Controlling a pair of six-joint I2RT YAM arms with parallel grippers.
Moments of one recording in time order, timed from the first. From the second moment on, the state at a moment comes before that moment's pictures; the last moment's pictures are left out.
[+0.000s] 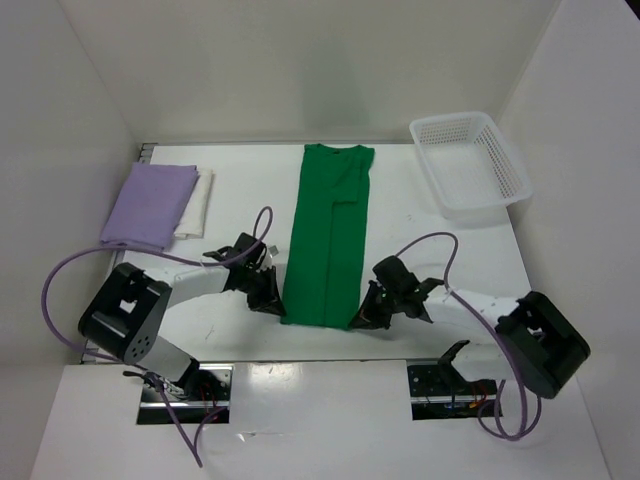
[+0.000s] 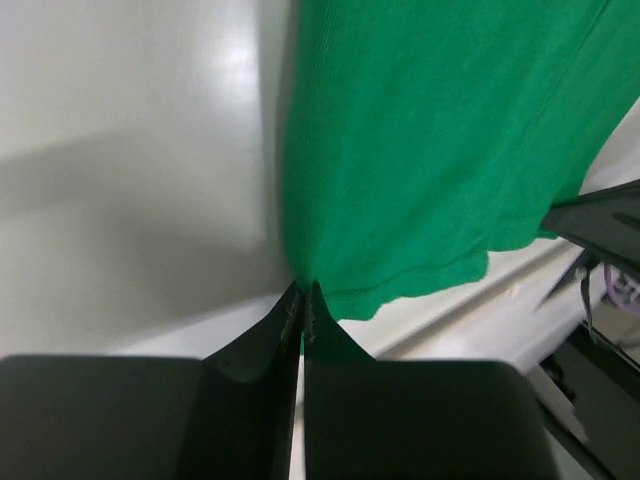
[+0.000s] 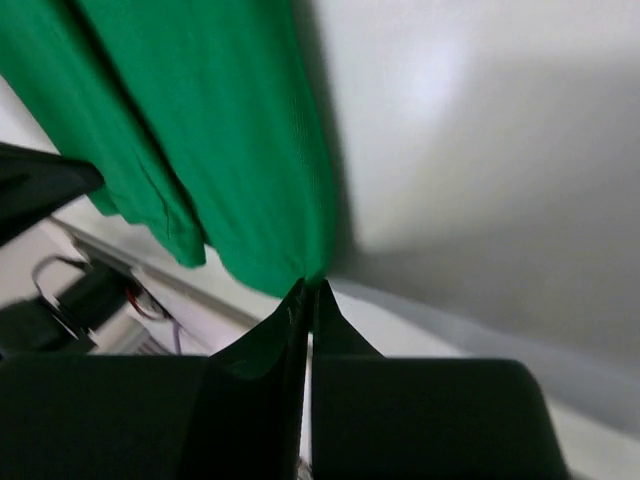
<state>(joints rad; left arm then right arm) -0.48 1.53 0.67 -0.31 0.45 -0.66 0.62 1.30 0.43 -0.16 -0.33 1.12</state>
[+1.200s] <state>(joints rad) -0.24 2.18 1.63 -0.48 0.46 -0.56 0.19 1.90 1.29 -0.41 -0.32 0.72</state>
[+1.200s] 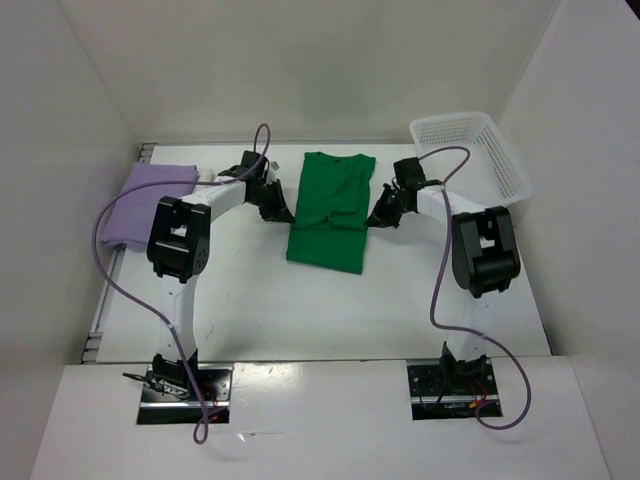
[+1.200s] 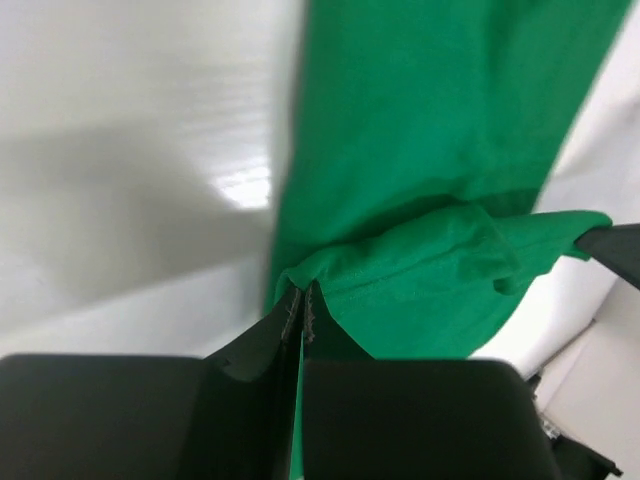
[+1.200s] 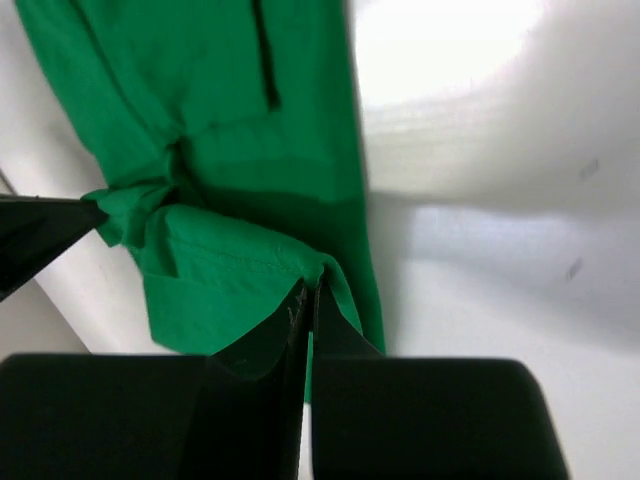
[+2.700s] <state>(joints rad) -0.40 1.82 0.91 0.03 0.46 -0.80 0.51 2.28 1.82 -0.37 0.05 0.68</state>
